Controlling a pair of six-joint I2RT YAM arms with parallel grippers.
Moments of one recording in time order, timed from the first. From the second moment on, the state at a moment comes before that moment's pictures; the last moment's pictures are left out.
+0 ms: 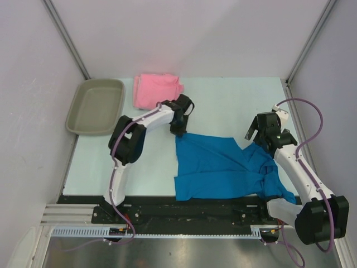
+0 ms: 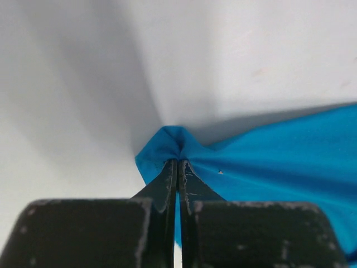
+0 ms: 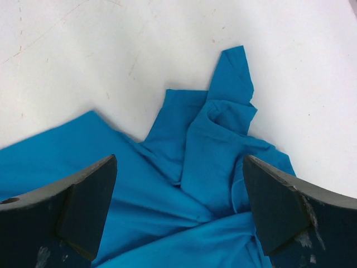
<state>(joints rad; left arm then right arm) -0.62 2.24 1.79 -0.78 -0.04 -0.38 0.18 1.11 0.88 -0.64 0.40 0.55</state>
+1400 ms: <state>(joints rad) -0.20 1.81 1.26 -0.74 0.03 -0.36 0.37 1.52 0.88 -0.49 0.41 0.60</state>
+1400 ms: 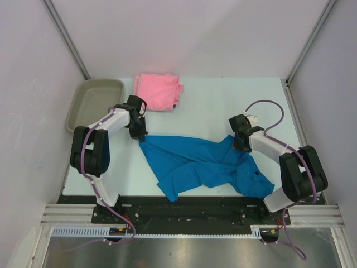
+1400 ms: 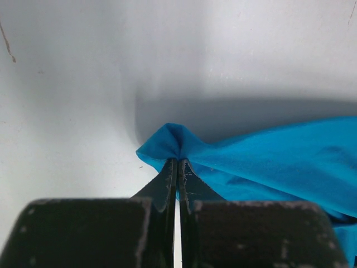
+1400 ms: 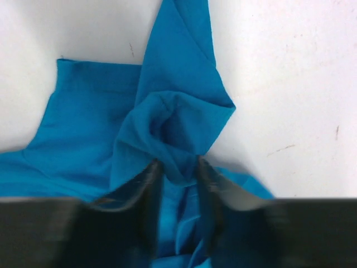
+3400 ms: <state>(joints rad) -0.20 1.78 1.24 -0.72 0.07 -0.34 0.09 1.76 1.06 -0.33 0.32 0.59</state>
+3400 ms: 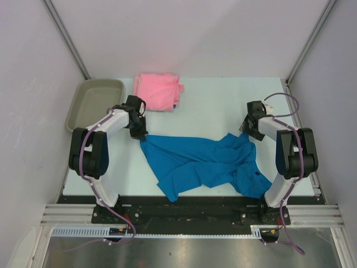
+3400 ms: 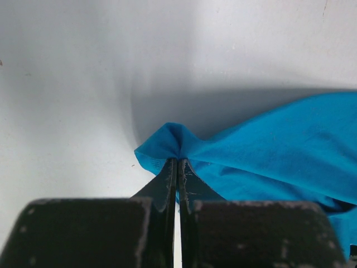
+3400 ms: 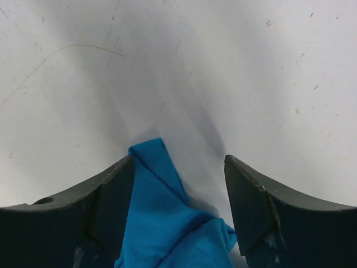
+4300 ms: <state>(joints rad) -0.20 1.71 1.24 -0.71 0.06 -0.34 0.13 1.72 1.15 -0.36 0.31 0.58</state>
